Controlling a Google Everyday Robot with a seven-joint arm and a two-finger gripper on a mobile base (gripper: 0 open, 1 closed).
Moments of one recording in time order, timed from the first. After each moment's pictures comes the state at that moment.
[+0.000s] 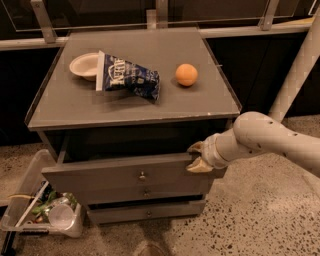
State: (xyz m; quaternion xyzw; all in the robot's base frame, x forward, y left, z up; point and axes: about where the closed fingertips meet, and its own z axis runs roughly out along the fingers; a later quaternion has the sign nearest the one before) arm 0.551 -0.125 0.645 -0.65 0.70 0.09 0.29
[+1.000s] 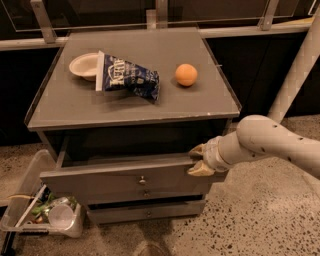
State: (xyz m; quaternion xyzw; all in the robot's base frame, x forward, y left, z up) arm 0.537 -0.128 0.643 -0.64 0.70 0.09 0.29
